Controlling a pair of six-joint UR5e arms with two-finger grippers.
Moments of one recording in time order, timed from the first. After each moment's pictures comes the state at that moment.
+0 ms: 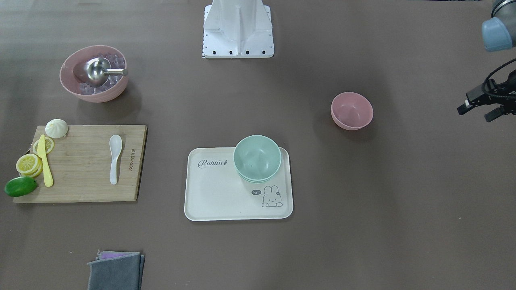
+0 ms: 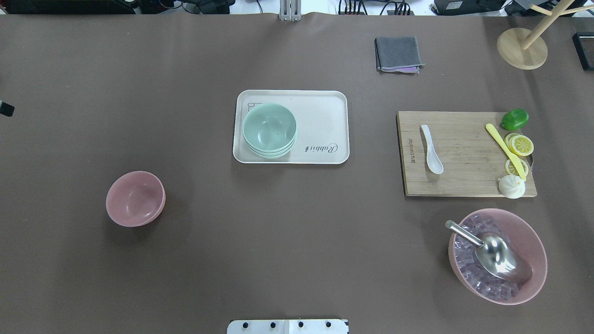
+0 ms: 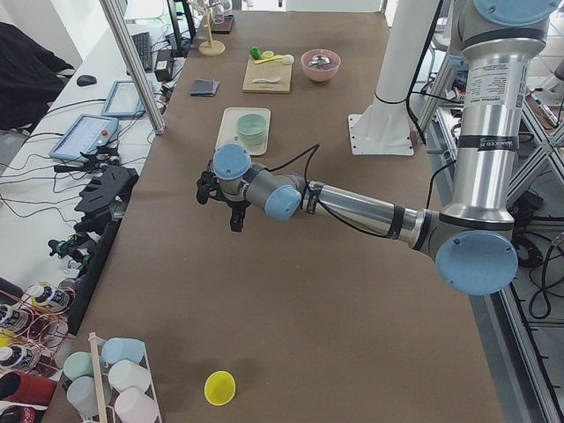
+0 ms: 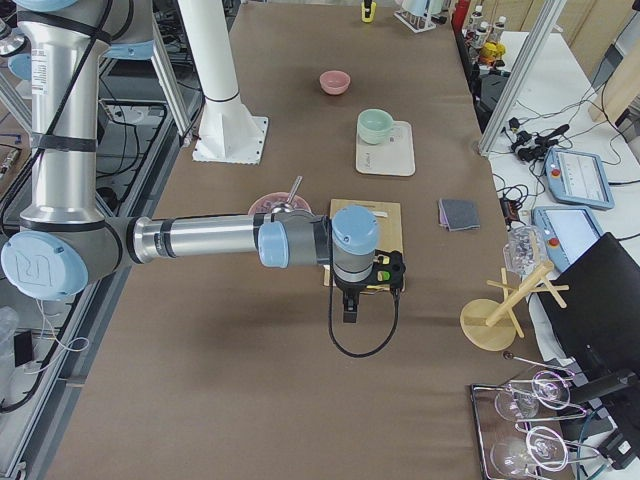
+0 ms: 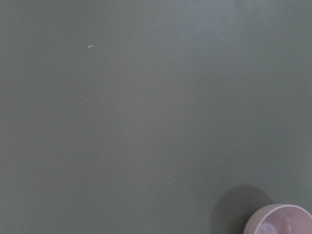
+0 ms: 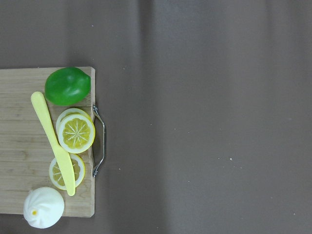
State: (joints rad) left arm -1.32 -1.64 -1.75 -1.89 -2.56 -0.50; right arm 1.55 -1.66 1.78 -1.58 2.42 0.11
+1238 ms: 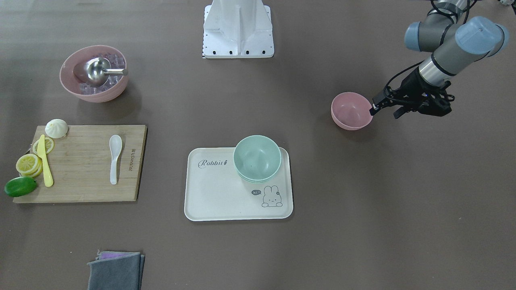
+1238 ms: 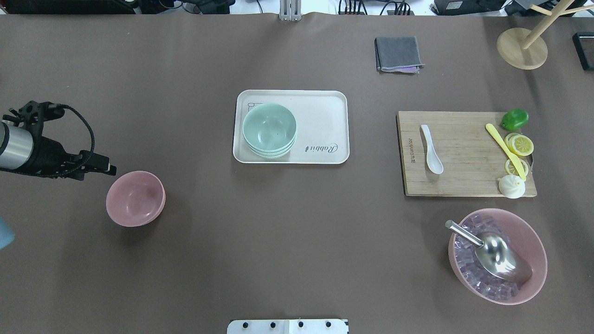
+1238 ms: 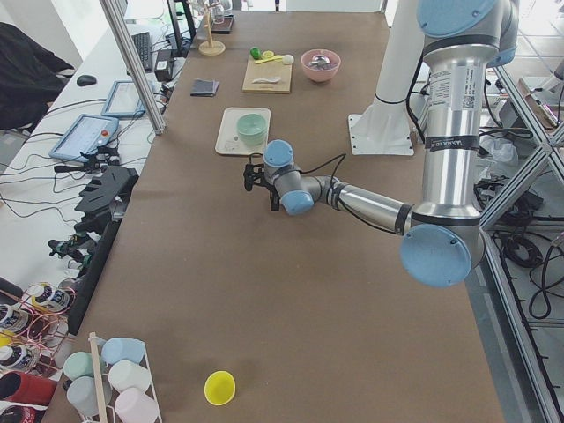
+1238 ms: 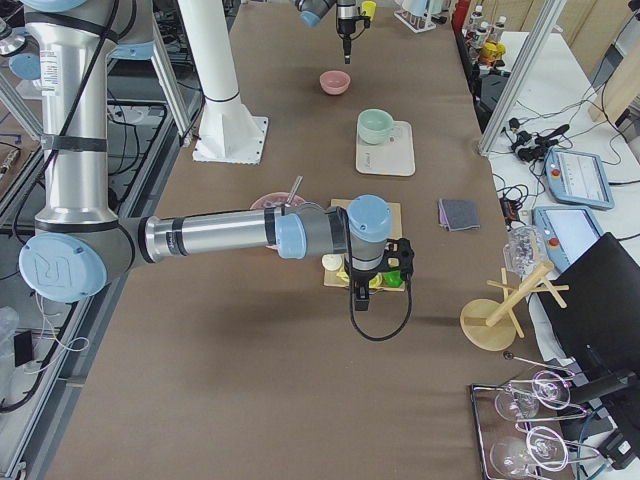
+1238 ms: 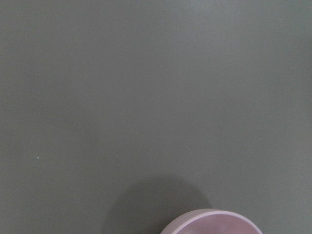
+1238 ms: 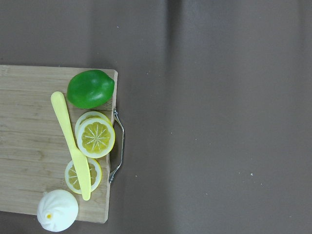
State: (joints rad) left arm -0.84 -1.55 -1.77 -2.34 -2.21 -1.14; right arm 1.49 -1.62 1.77 -1.58 2.42 0.10
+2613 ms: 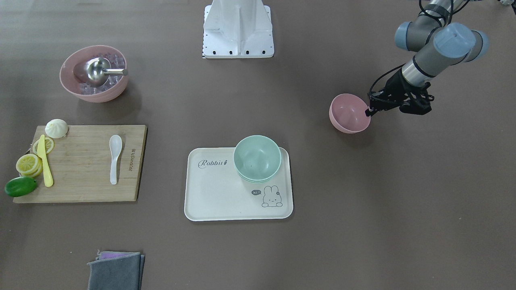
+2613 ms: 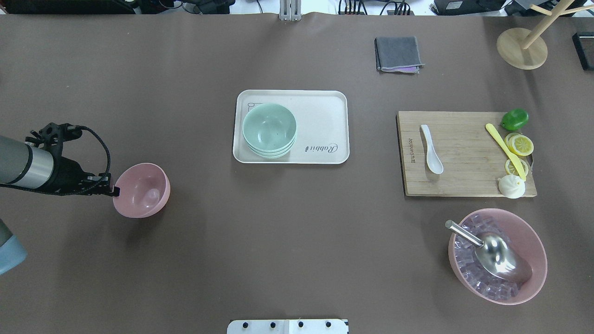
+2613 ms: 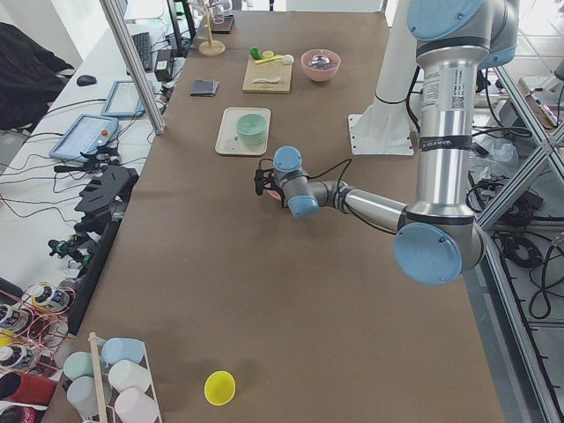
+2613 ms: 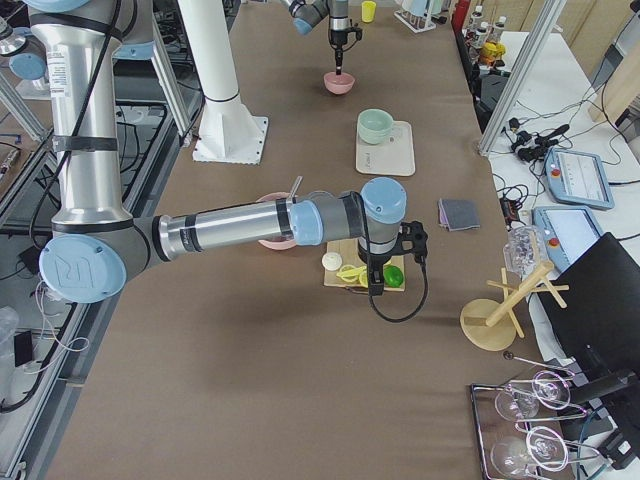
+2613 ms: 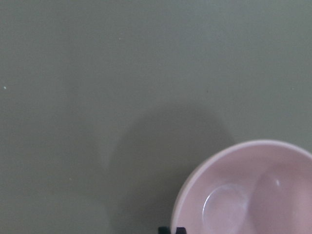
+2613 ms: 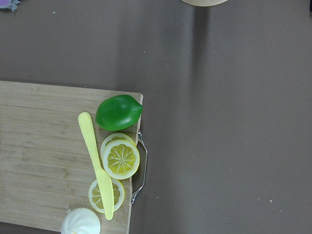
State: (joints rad) left arm -0.76 -1.56 -1.76 -2.38 -2.18 -1.24; right arm 1.48 -1.55 1.77 -1.59 2.43 0.12
